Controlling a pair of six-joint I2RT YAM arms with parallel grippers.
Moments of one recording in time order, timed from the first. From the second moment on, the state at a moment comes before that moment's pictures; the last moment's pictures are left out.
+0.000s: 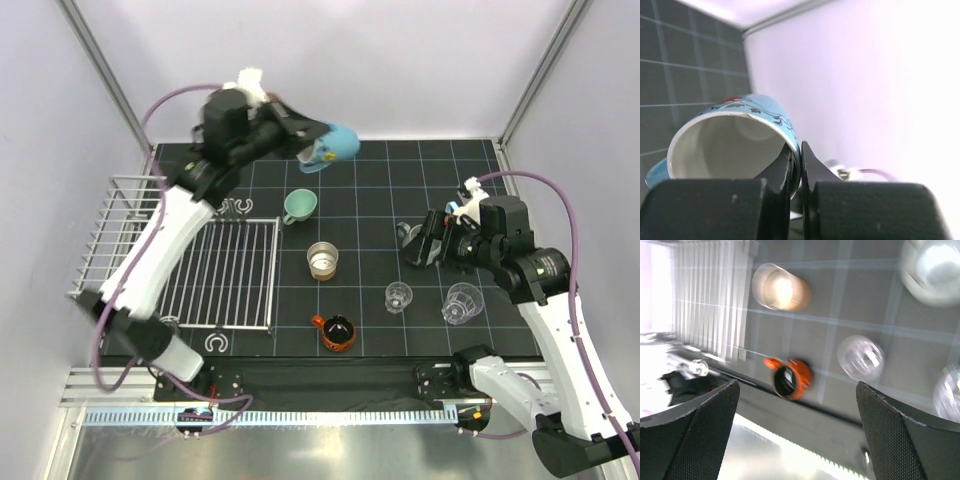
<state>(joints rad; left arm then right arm) -0.57 1.63 1.94 -0.52 0.23 -1.01 0.26 0.88 1.19 -1.07 -0.27 0.49</state>
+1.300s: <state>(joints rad) -0.46 1.06 1.15 0.05 0.29 -1.92 0.50 1.29 1.09 0.48 -0.92 0.87</state>
